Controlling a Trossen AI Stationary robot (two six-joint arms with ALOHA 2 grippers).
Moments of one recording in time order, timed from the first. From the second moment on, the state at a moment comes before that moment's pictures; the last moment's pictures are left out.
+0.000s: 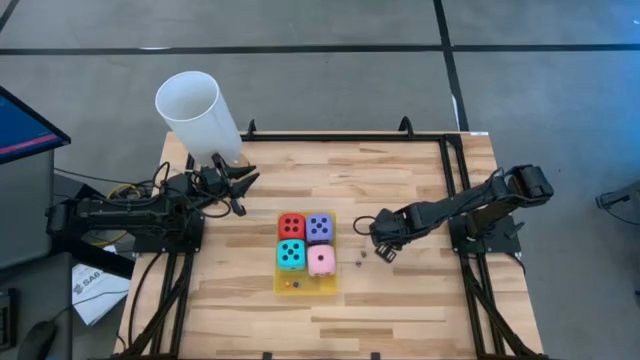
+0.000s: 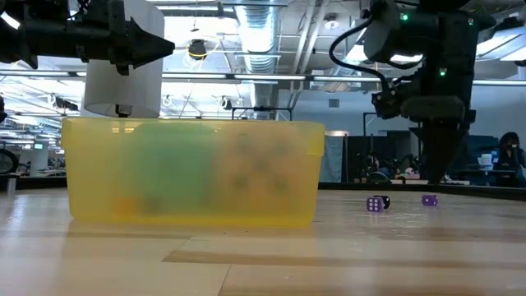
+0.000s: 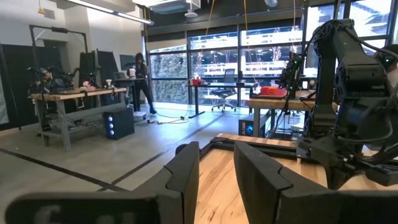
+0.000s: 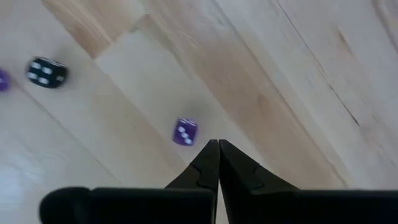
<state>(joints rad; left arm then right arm) 0.22 0.56 0.16 0.58 -0.26 0.07 0.19 1.53 0.84 -0.81 0.16 0.85</state>
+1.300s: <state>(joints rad) 0.22 0.56 0.16 0.59 -0.26 0.07 0.19 1.65 0.84 -0.72 0.15 0.92</state>
